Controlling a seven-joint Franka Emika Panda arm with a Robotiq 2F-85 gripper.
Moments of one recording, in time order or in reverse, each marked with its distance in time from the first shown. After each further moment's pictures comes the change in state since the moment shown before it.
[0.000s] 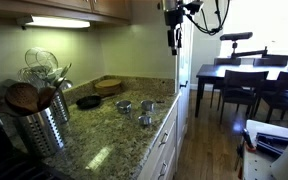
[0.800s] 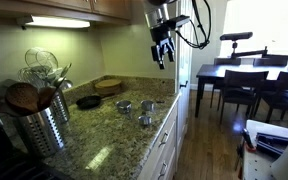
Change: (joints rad) arm 0.022 0.200 0.059 0.100 0.081 -0.058 0.256
